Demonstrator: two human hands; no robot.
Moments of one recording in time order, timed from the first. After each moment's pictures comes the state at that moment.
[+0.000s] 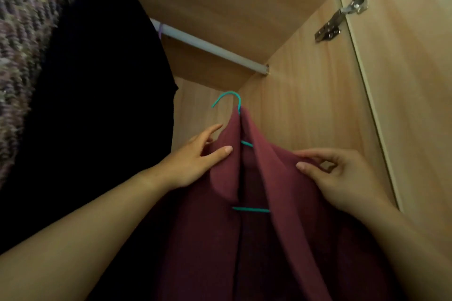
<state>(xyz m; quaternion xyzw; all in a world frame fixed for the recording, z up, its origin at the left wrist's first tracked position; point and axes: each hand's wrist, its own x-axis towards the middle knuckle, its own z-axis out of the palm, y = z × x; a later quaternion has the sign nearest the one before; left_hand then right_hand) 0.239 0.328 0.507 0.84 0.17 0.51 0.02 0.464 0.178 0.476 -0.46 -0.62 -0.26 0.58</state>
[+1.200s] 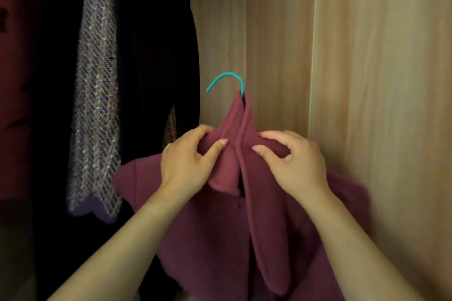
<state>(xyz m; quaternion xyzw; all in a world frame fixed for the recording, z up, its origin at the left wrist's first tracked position) 0.208 0.026 0.265 0.72 0.39 0.58 -0.04 0.397 -0.018 0.261 -0.49 -0.63 -0.16 0.59</state>
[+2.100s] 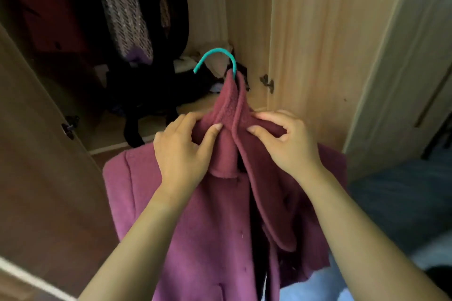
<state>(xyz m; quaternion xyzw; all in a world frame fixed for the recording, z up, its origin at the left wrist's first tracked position) 0.093 -0.322 0.083 0.75 0.42 0.52 -0.01 0.275 -0.368 0.075 -0.56 -0.59 0.04 0.58</state>
